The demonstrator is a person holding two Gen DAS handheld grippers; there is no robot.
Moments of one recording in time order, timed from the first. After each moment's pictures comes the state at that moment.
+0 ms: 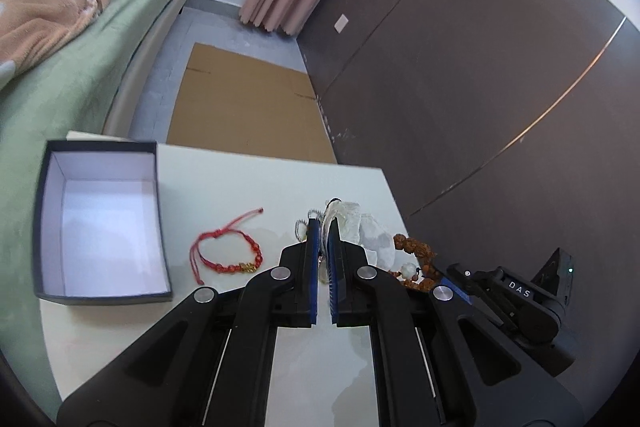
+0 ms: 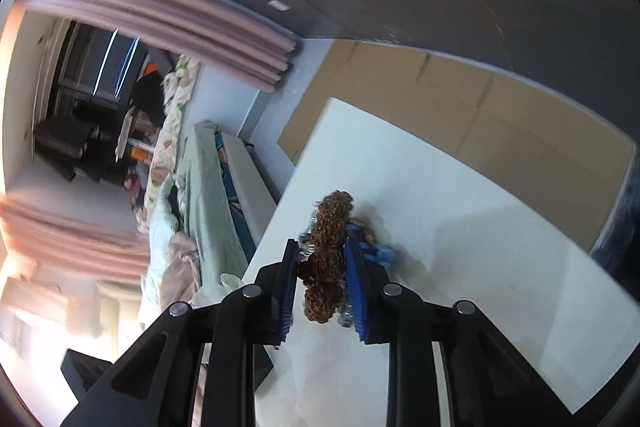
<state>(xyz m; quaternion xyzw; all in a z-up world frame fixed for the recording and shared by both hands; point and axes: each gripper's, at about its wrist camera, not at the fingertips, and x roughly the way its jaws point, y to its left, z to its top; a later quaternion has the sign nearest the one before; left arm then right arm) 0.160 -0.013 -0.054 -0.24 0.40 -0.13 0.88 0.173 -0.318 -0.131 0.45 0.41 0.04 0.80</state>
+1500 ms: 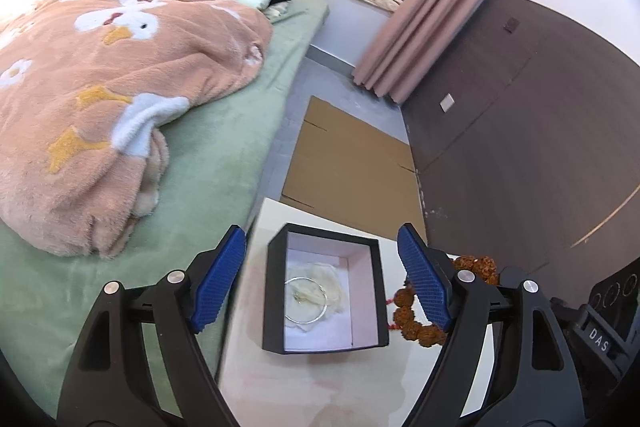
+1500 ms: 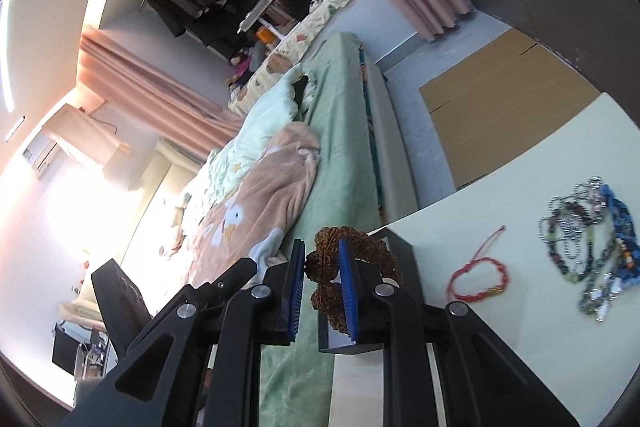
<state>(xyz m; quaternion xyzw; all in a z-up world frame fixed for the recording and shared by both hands) 0.125 0.145 -0.033 -0.28 0.35 0.08 0.89 0.185 -0.128 -0.036 0.30 0.40 0.30 0.81</state>
